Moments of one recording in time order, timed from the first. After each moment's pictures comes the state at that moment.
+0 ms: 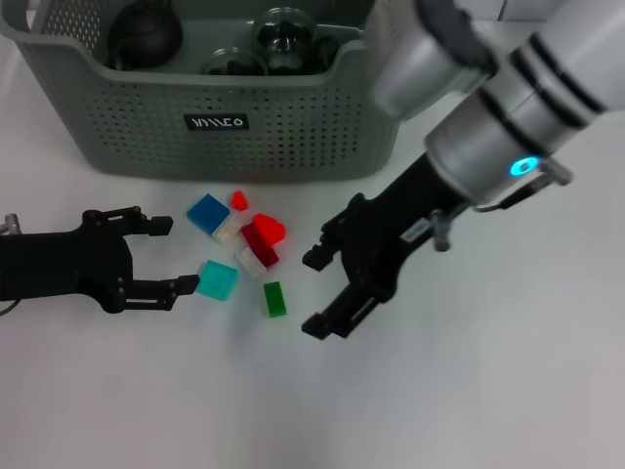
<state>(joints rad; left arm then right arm) -0.35 -2.11 0.63 0.83 2.19 1.59 -1.20 0.90 2.10 -1.45 -0.94 -2.13 -1.62 2.05</state>
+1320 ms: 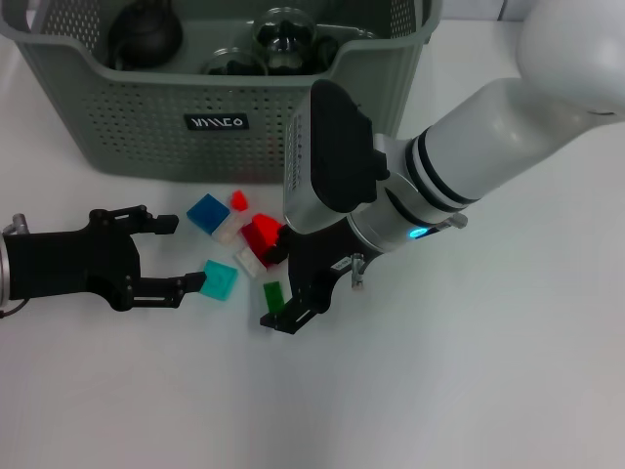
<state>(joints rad) -0.35 -2.12 0.63 0.83 2.19 1.56 -1.20 0.96 2.12 -1.92 -0.64 -1.88 -0.99 1.85</state>
